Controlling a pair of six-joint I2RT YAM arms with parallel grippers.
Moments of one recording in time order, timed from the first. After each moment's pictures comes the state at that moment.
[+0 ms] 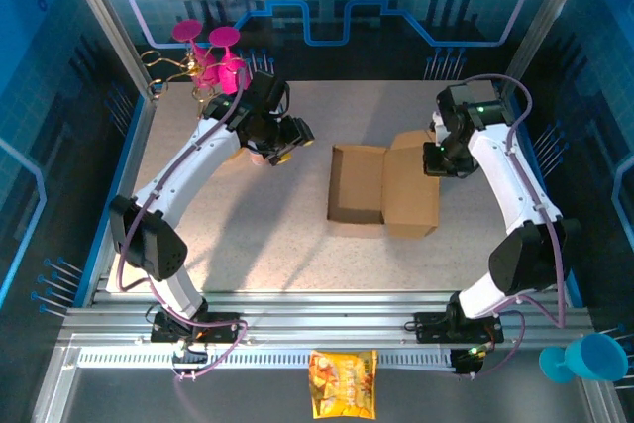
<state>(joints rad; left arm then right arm) -0.43 1.71 1.74 -1.06 0.23 -0.95 0.15 1.56 1.56 -1.37 0.00 0.18</state>
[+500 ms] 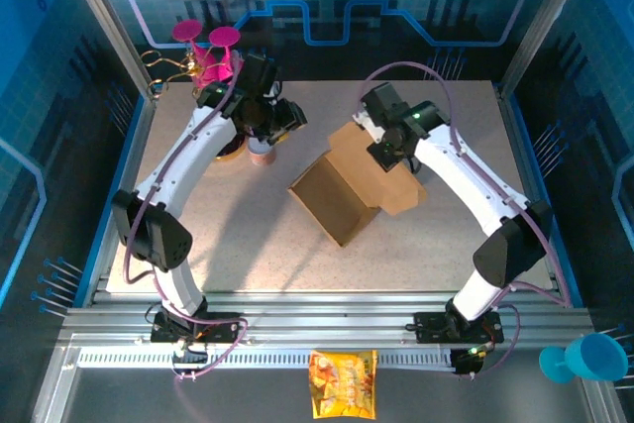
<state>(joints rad) -0.36 1.78 1.89 -1.04 0.24 -0.88 0.55 1.66 1.69 -1.17 0.33 -0.21</state>
